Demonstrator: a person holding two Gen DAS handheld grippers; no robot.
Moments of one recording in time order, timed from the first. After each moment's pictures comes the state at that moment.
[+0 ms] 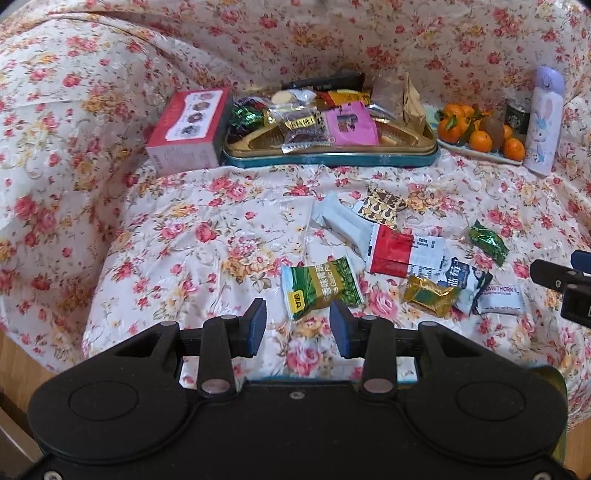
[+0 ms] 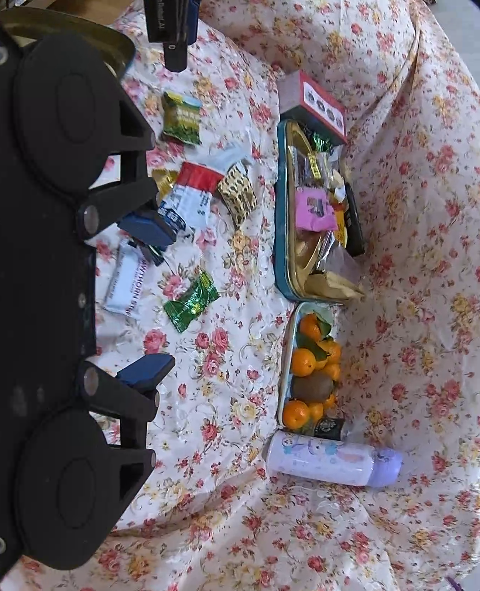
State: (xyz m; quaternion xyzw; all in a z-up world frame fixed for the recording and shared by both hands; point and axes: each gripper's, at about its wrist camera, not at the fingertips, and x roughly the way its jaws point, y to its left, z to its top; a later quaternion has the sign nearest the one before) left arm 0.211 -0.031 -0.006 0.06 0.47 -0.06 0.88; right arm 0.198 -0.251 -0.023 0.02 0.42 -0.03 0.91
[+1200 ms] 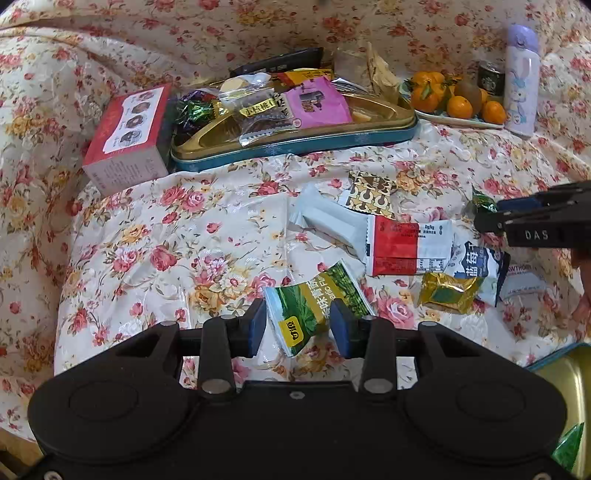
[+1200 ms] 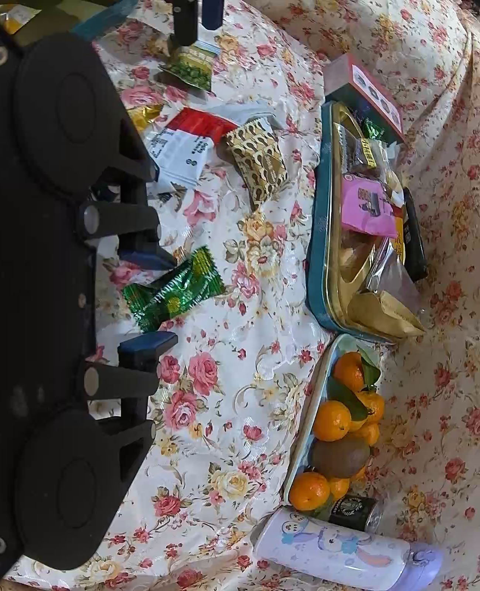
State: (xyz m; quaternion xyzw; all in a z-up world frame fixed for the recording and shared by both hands) left arm 0.246 -0.029 -0.041 0.11 0.47 -0.15 0.86; right arm 0.294 -0.255 -0.096 -0.01 0.48 0.04 0.88
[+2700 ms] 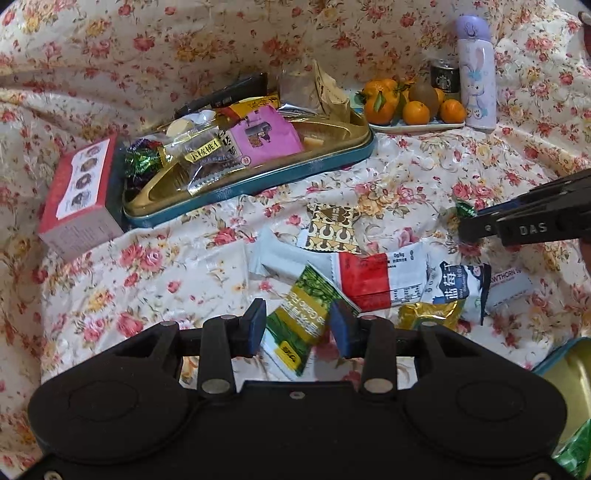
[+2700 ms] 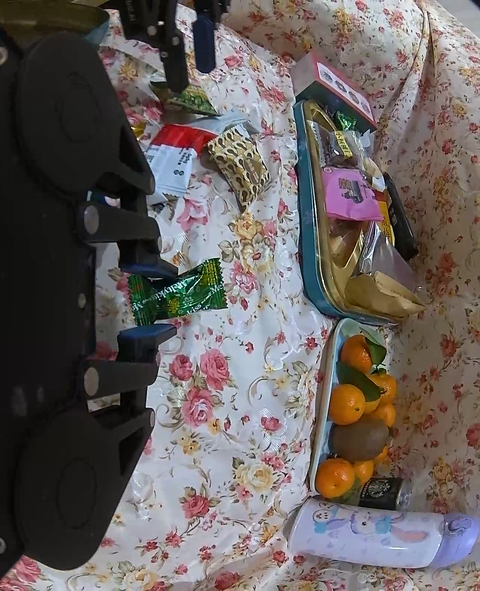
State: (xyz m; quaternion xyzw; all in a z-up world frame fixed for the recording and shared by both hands) left arm 0.257 -0.048 -0.049 0.15 0.43 -0.22 0.86; right arm 0.283 -0.266 -0.085 0.06 0.48 0.03 0.87
